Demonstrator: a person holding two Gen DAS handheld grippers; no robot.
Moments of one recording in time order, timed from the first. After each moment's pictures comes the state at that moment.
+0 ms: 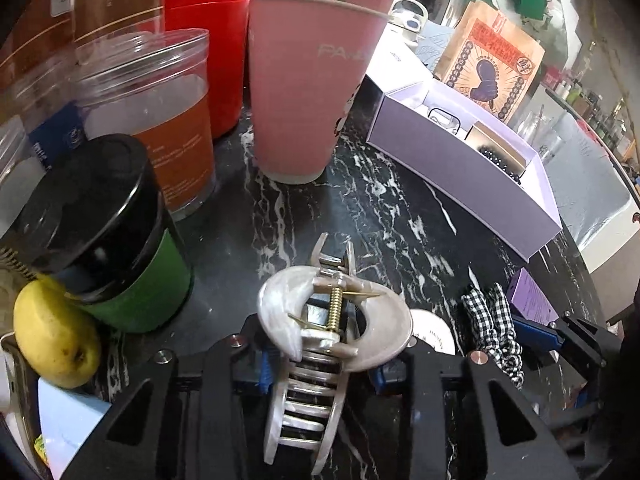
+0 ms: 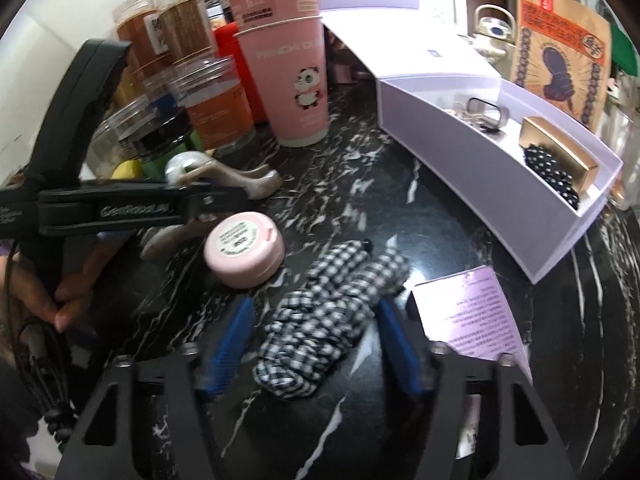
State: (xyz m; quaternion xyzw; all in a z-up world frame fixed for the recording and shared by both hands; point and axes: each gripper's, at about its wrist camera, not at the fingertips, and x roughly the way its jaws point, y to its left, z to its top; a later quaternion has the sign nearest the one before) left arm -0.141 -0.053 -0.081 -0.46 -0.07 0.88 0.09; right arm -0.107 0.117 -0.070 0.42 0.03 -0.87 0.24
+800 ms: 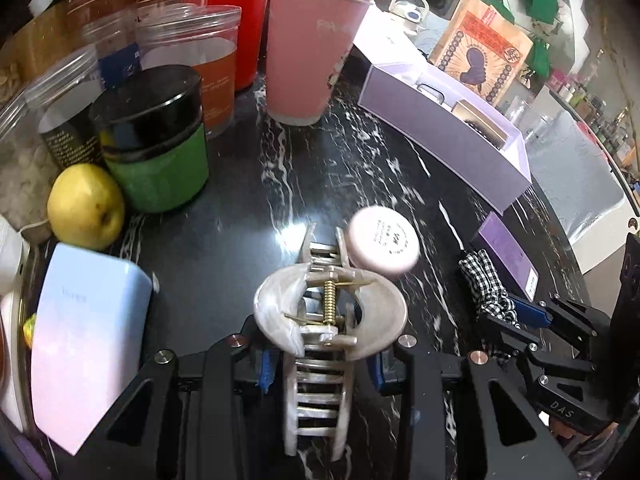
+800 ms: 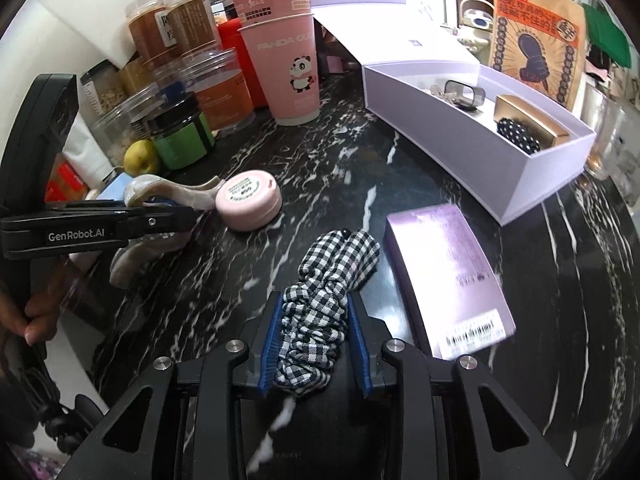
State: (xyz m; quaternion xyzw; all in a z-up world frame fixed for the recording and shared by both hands) left arm -0.074 -0.050 -0.078 -0.49 -0.09 0.87 0.08; right arm -0.066 0.139 -0.069 0.44 0.03 -0.87 0.24
